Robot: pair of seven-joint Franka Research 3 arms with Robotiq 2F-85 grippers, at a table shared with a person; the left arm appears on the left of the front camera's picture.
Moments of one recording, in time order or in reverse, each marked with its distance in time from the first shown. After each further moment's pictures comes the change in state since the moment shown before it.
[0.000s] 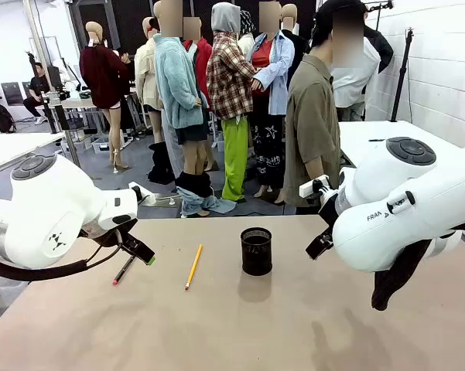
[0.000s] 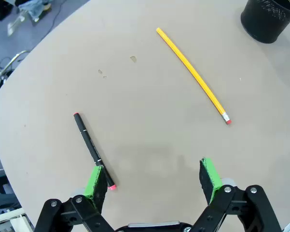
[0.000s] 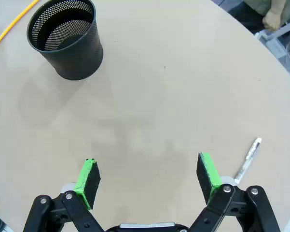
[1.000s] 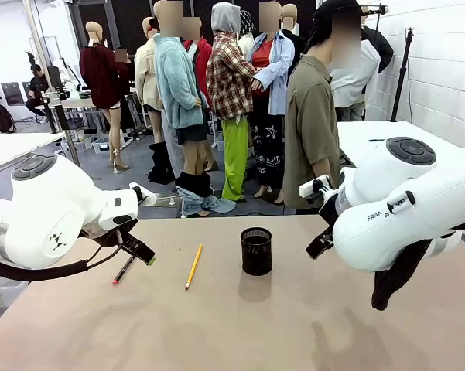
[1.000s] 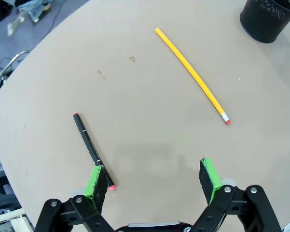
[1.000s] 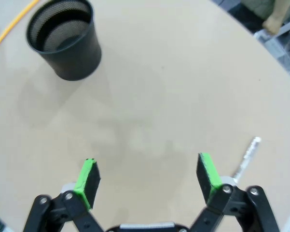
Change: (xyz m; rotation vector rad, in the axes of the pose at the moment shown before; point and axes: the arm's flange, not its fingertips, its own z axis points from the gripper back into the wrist) left arm 0.000 -0.001 0.000 0.000 0.000 -0.003; right arm 0.000 -0.007 0.002 -0.012 -0.002 -0.014
